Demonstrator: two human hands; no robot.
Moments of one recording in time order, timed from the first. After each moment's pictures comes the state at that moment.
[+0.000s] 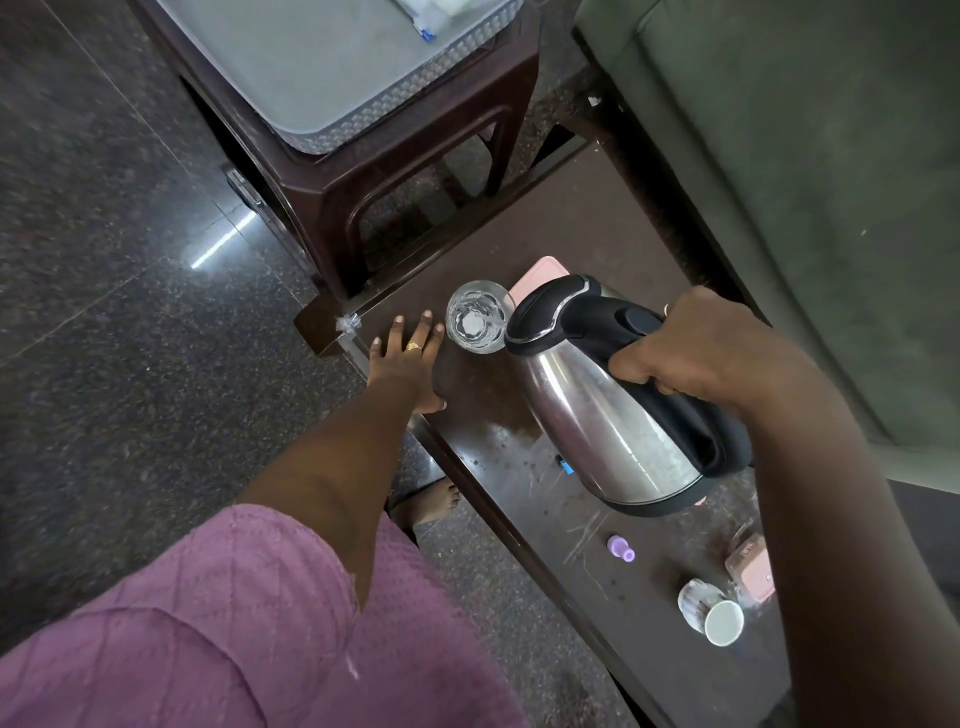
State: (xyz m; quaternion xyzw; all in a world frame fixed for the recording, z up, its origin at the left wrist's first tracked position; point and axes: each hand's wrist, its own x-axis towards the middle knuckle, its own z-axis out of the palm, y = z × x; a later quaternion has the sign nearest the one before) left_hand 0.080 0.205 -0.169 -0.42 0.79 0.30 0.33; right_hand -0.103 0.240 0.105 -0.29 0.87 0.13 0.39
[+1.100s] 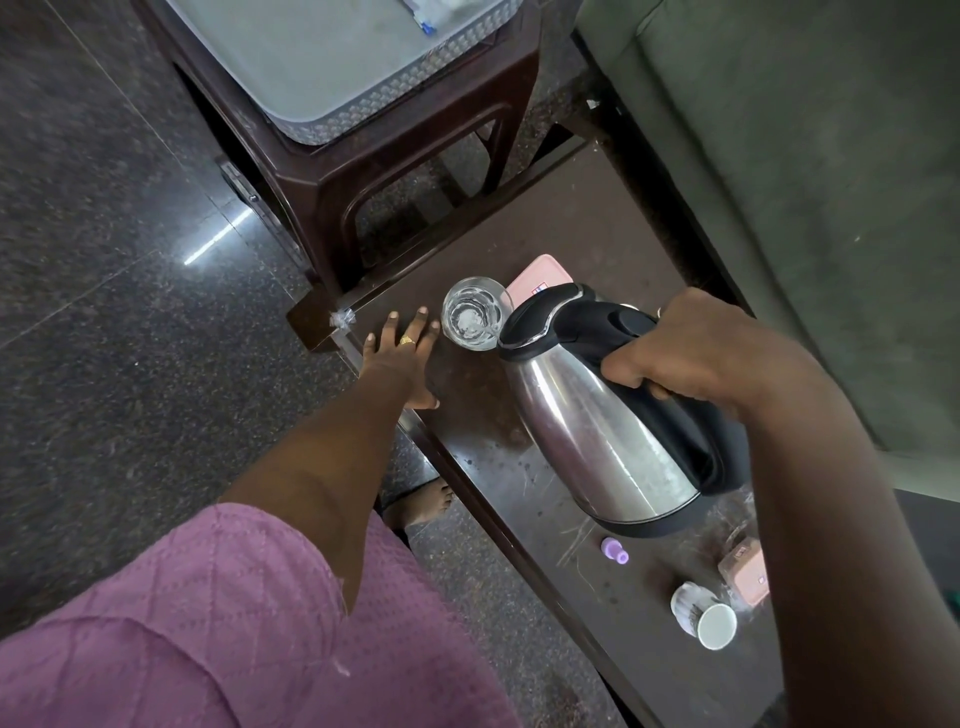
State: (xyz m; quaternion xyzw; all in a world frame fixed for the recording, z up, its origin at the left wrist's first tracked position) left_hand 0.081 0.203 -0.169 -0.41 0.79 0.31 0.32; right_hand -0.100 0.241 0.105 -0.30 0.86 0.14 0.39
